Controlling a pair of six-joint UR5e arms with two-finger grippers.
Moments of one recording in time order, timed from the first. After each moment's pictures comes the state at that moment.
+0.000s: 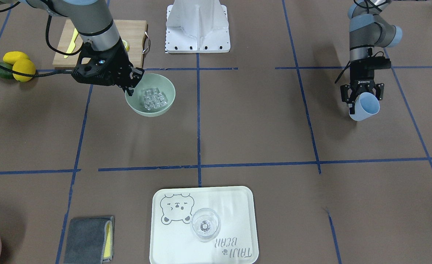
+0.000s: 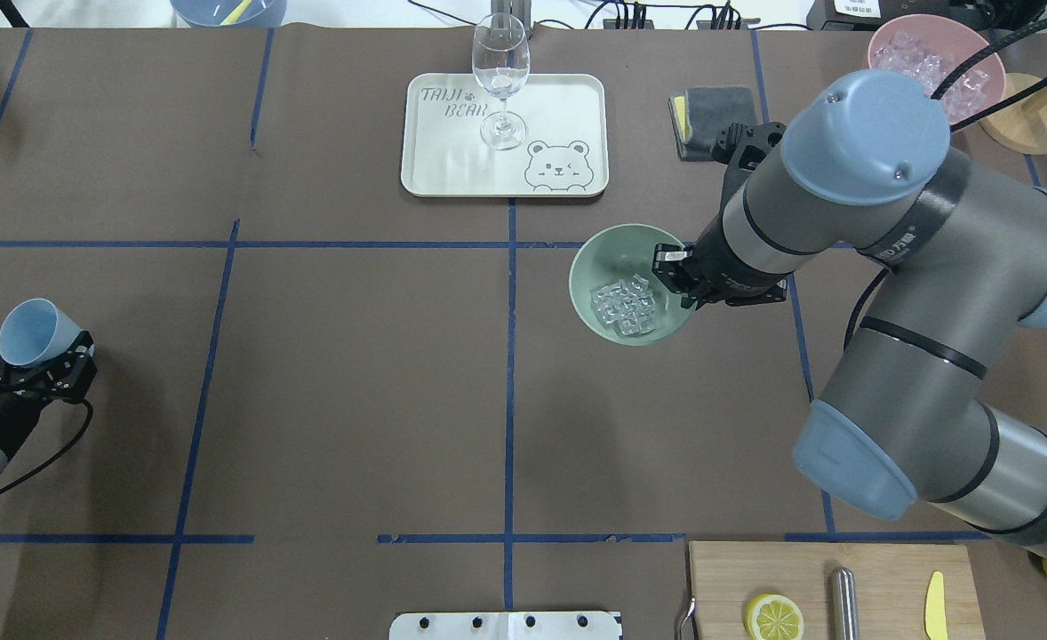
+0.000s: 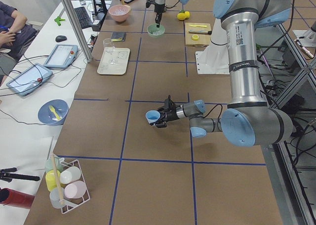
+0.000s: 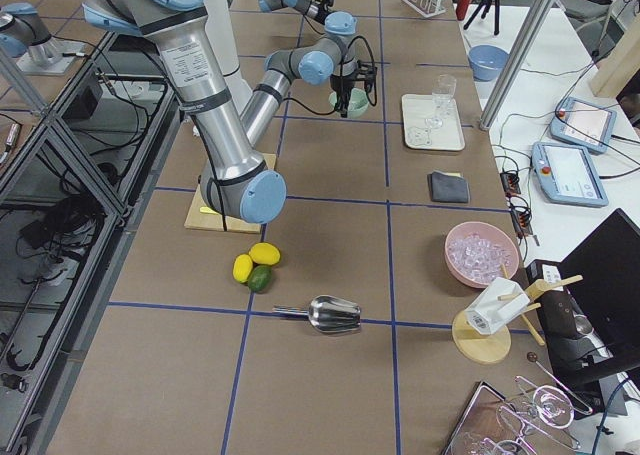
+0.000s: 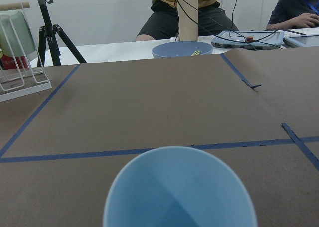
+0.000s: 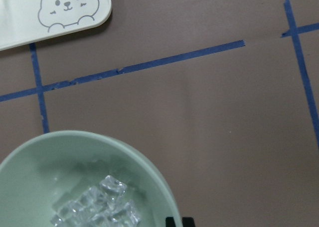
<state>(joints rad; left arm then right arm) -0.27 -1.31 -1.57 -2.85 -0.69 -1.22 0.68 -1.12 2.06 -1.76 1.97 1.30</state>
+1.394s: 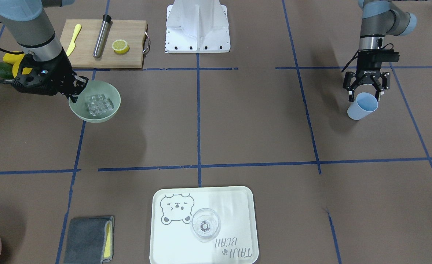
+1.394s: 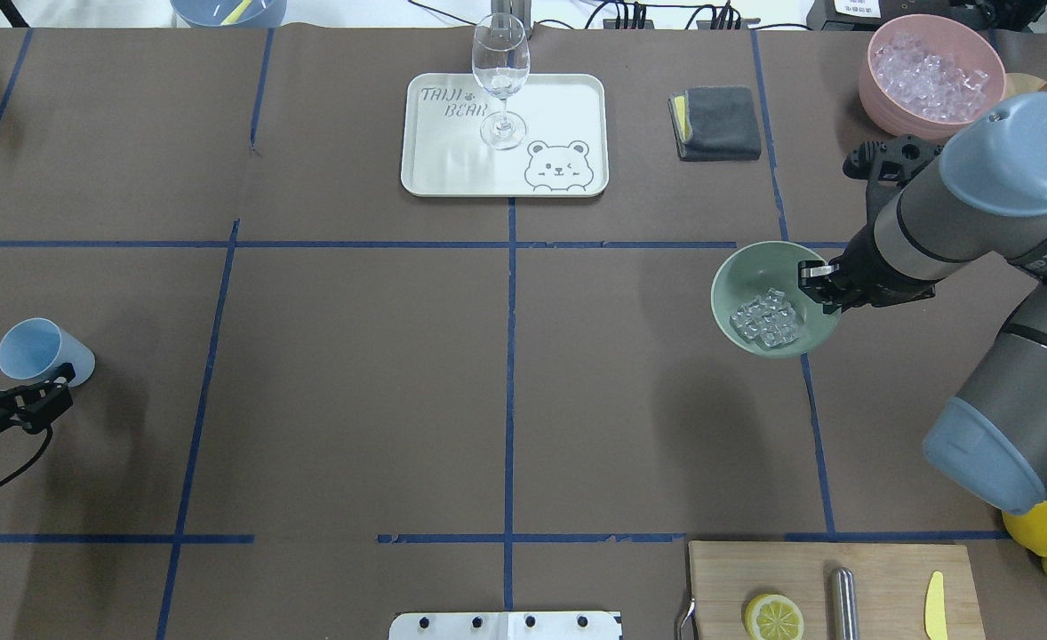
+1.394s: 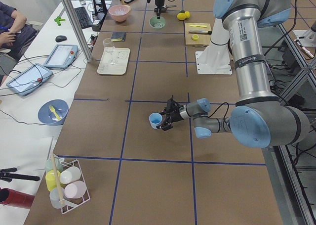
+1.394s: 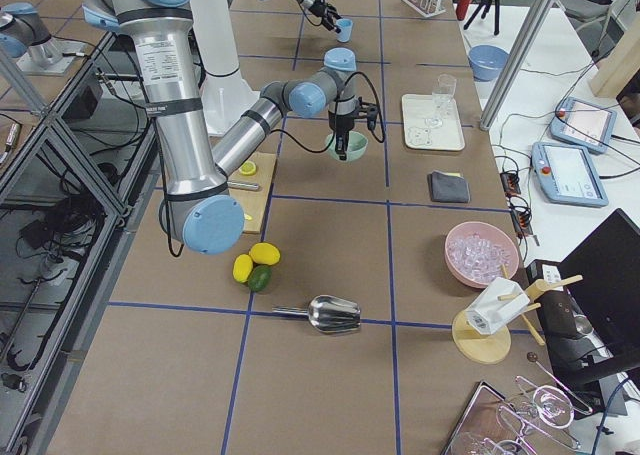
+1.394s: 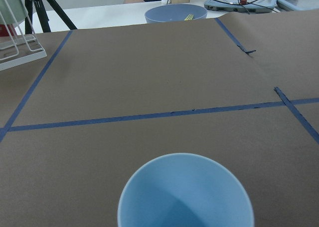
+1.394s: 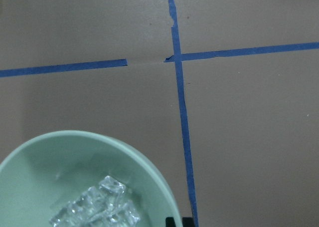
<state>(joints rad) -0.28 -1.16 -1.72 -2.85 -0.89 -1.18 0.78 -1.36 2.11 -1.74 1.96 1.06</state>
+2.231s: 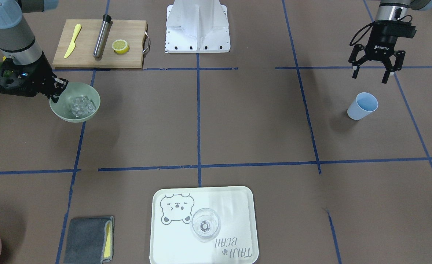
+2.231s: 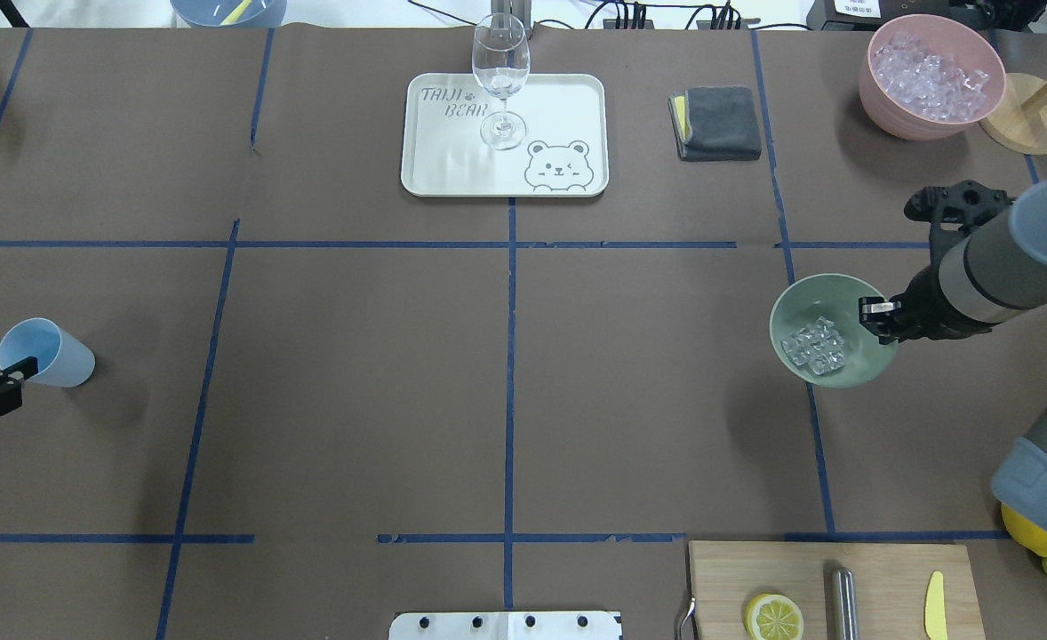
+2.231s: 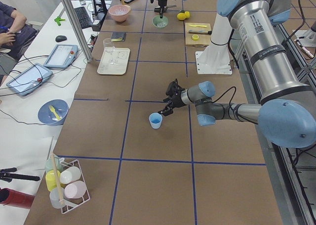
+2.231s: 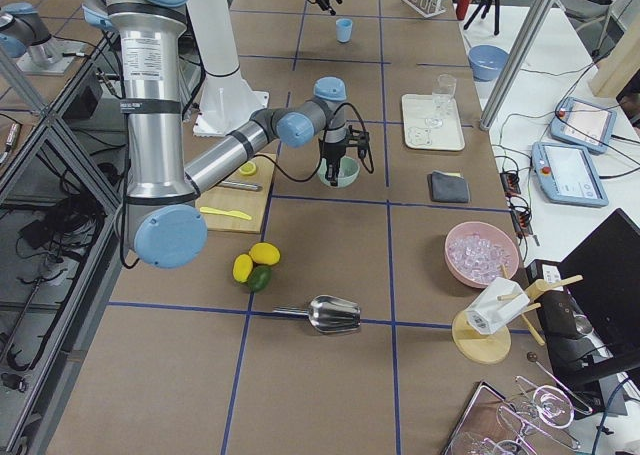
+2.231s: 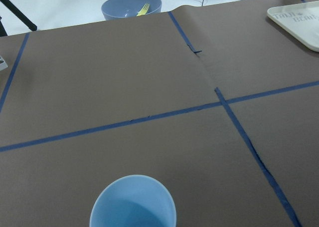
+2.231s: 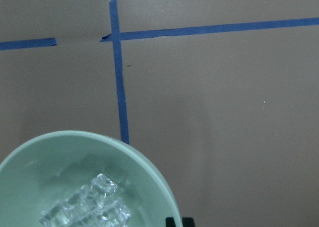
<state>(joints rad) -0.51 -1.05 -1.99 -2.83 -1.27 -0.83 0.79 -1.60 2.10 -1.49 1.96 1.05</state>
